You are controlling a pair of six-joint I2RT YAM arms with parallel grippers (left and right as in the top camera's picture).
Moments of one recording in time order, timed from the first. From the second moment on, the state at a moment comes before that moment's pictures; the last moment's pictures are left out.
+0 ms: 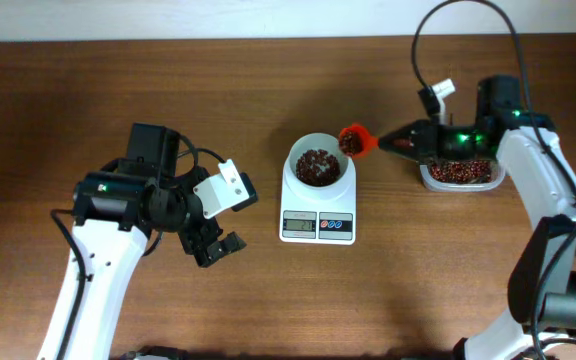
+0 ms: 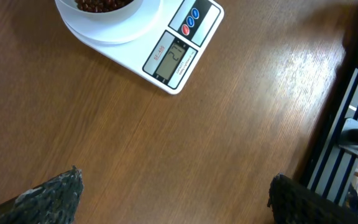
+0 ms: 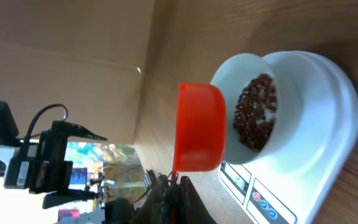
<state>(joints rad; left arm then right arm) -0.13 1.29 1.25 -1.27 0.46 0.92 -0.09 1.83 1.35 -0.80 -1.22 0.02</state>
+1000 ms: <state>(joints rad) -0.13 1.29 1.25 -1.27 0.46 0.92 0.06 1.84 1.35 -0.61 -0.94 -0.44</state>
